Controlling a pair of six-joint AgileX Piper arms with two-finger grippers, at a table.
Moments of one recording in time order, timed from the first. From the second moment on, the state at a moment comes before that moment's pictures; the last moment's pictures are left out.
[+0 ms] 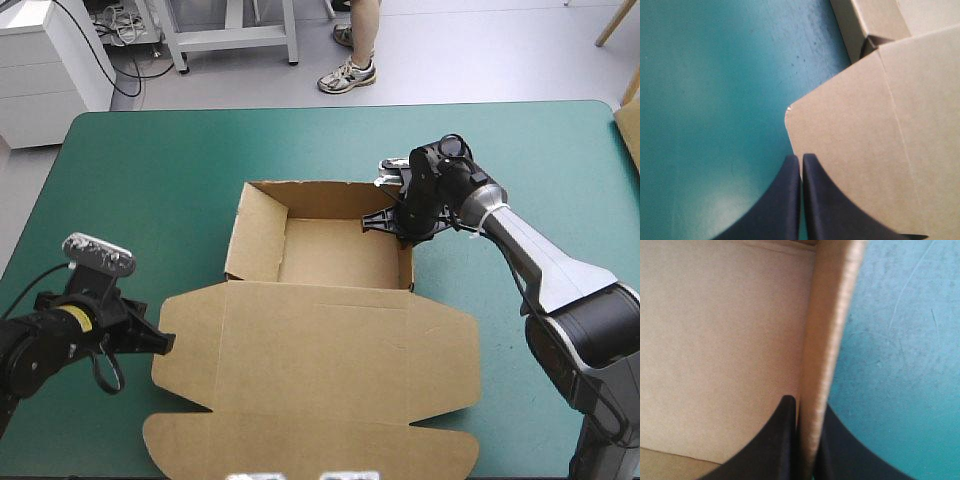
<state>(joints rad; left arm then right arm) -0.28 0.84 -0.92 0.03 1.07 0.10 0.41 1.90 -1.68 0.03 1.18 0.25</state>
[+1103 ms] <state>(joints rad) -0.28 0.38 -0.49 -0.10 1.07 0.08 -0.48 1.77 -1.72 -0.09 1.19 0.02</state>
